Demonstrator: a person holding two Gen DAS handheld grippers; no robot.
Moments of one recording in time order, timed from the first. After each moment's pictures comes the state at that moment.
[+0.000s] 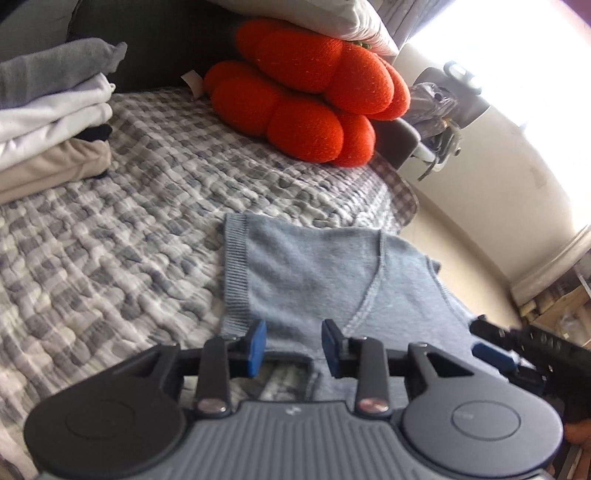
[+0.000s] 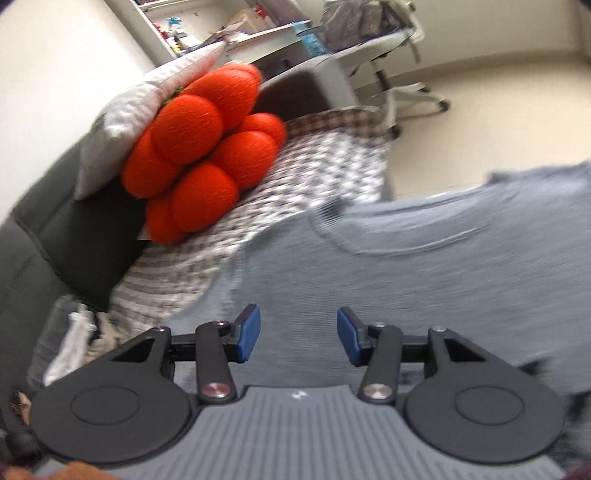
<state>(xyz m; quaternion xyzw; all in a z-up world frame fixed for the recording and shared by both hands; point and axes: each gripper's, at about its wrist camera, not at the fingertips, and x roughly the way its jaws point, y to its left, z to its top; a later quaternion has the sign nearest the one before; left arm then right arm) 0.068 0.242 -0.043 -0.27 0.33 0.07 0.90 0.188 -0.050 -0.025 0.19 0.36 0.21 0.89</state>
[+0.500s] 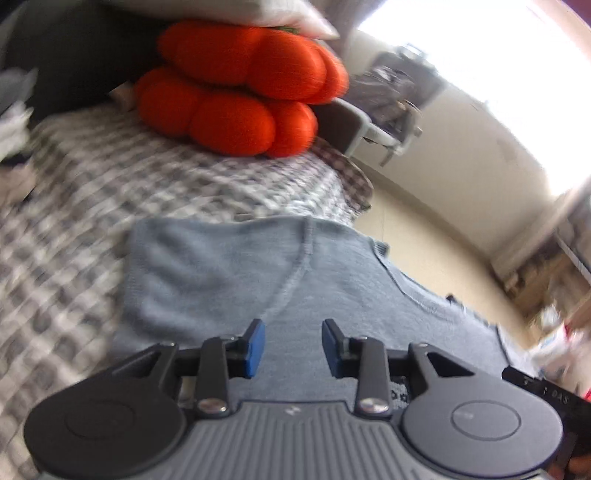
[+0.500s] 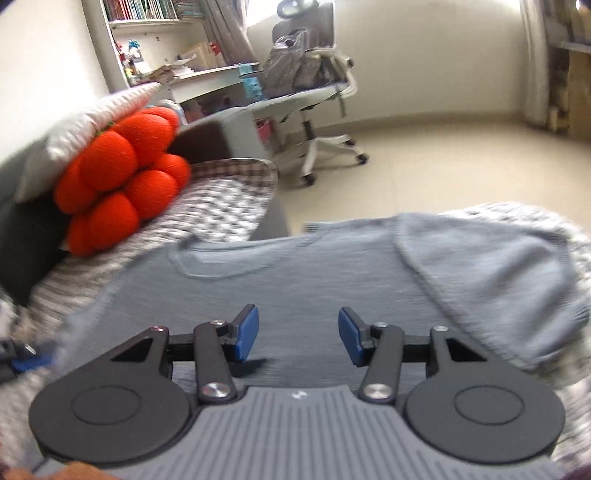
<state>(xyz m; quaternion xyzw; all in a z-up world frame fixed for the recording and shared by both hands) 0.109 0.172 -0.037 -0.20 0.32 0.02 0.93 0.152 -0.156 -0.047 0.10 0.31 0.10 0.94</state>
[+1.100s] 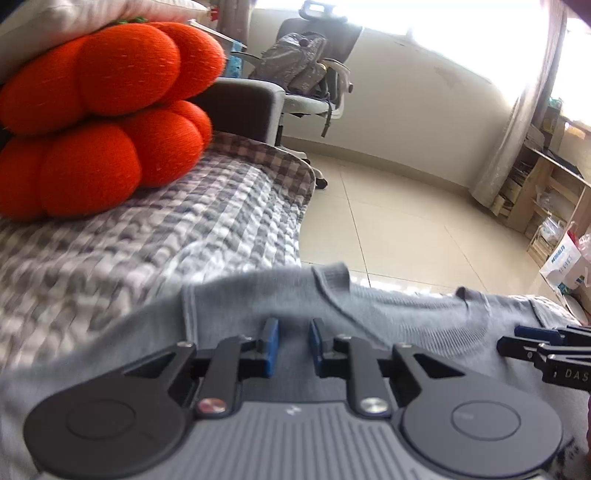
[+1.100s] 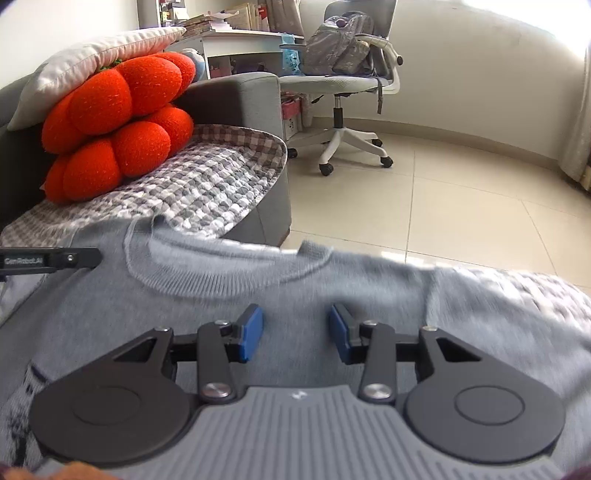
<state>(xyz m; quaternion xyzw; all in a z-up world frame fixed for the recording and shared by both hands) 0.264 0.122 -0.053 -0.07 0.32 -0.06 0.94 0.255 -0.133 -0.064 0.01 0.33 0.16 0.93</state>
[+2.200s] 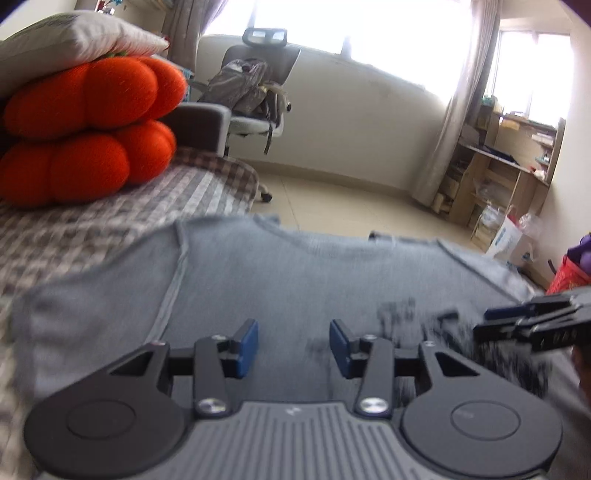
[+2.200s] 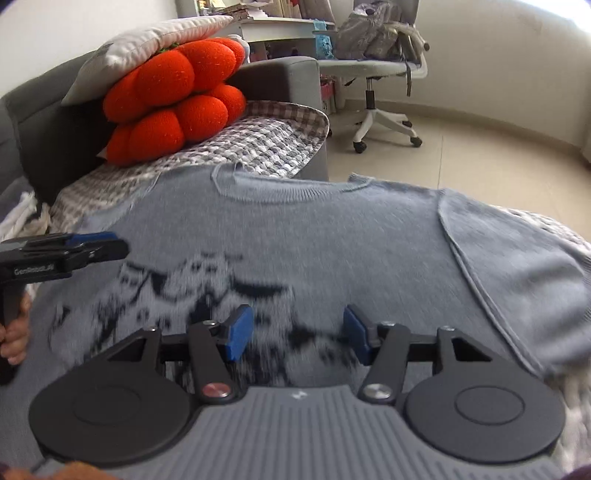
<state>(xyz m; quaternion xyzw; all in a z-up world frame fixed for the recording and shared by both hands) 0.108 0.143 -0.061 -0.06 0.28 -0.14 0.95 0.125 -0.146 -0.054 -0.01 0.35 0.21 0.91</state>
